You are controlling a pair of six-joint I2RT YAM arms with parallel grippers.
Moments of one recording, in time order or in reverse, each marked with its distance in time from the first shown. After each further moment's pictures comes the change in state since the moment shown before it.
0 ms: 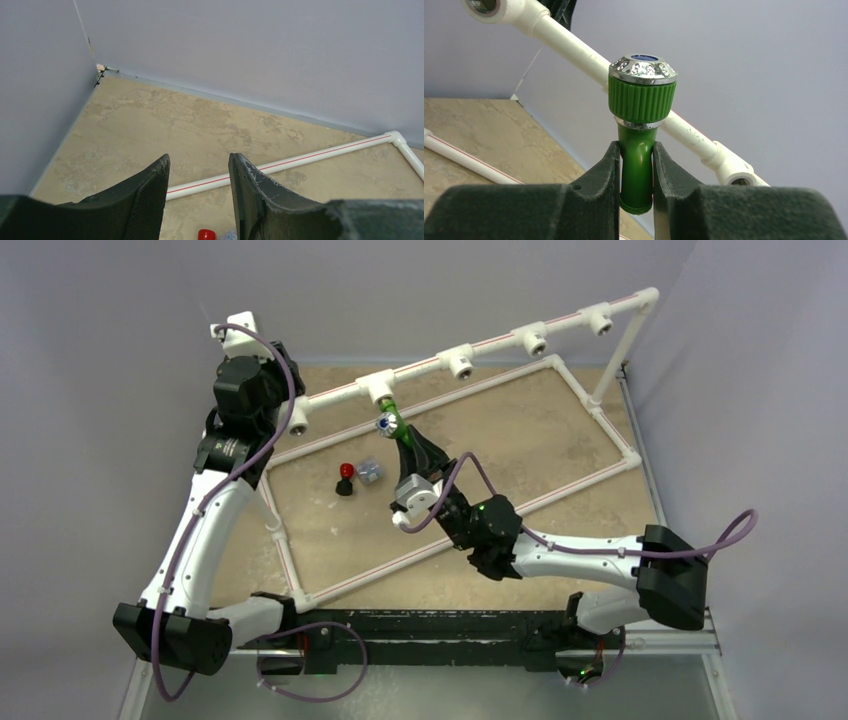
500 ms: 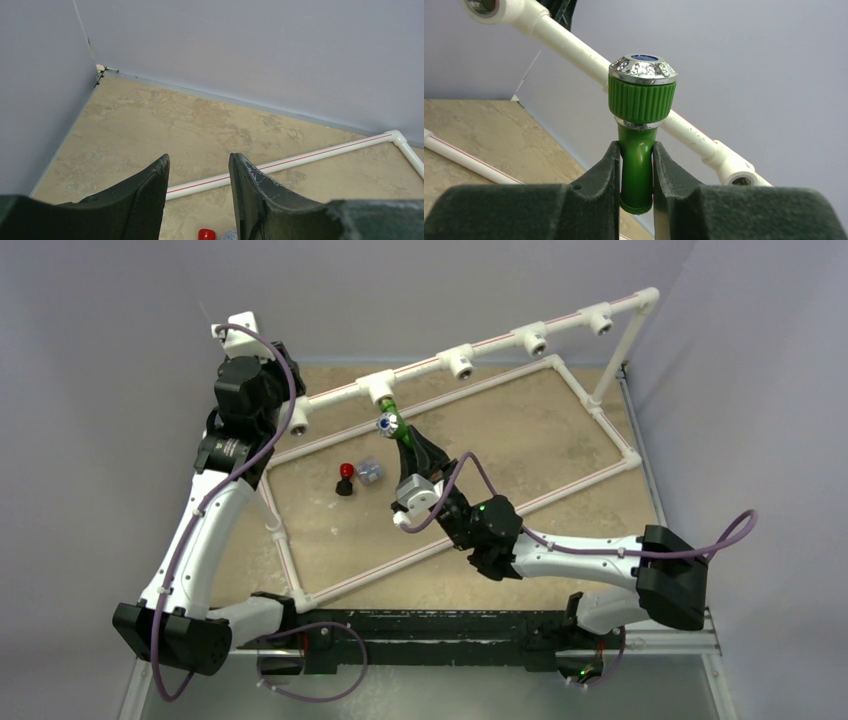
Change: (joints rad) left arm -0.006 -0.002 0.000 -0.006 0.000 0.002; right arm -0.008 -0.008 -0.009 -0.001 -0.002 0.008
